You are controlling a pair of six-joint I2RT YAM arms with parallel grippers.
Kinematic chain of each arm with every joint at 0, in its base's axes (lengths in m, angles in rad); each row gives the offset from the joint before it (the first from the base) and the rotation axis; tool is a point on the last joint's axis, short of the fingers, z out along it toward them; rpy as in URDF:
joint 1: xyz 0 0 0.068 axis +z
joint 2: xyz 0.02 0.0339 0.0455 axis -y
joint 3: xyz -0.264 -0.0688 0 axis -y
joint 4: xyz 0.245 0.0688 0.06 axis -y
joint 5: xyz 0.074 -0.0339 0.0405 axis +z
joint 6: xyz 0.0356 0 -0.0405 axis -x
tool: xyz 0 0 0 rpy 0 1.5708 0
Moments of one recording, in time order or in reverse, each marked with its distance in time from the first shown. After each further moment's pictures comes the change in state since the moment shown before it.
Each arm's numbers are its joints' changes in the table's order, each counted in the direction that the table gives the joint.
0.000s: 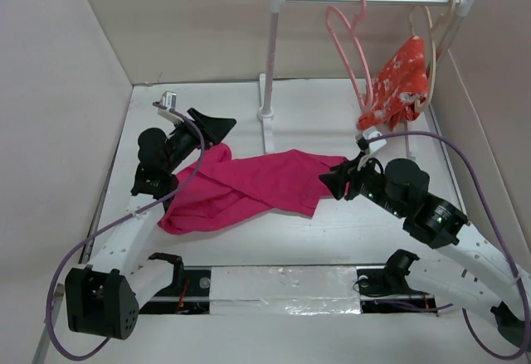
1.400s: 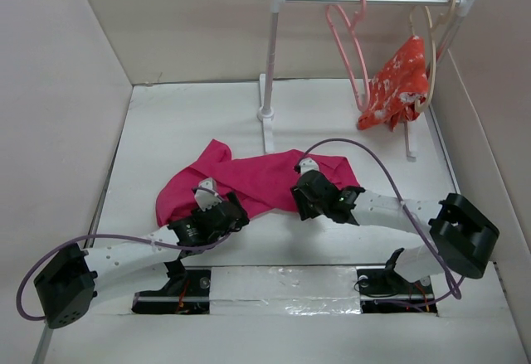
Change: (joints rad) left arm -0.805 0.101 -0.363 -0.705 1.030 0.307; right arm 0.109 -0.665 -0.170 0.147 -0.191 -0.147
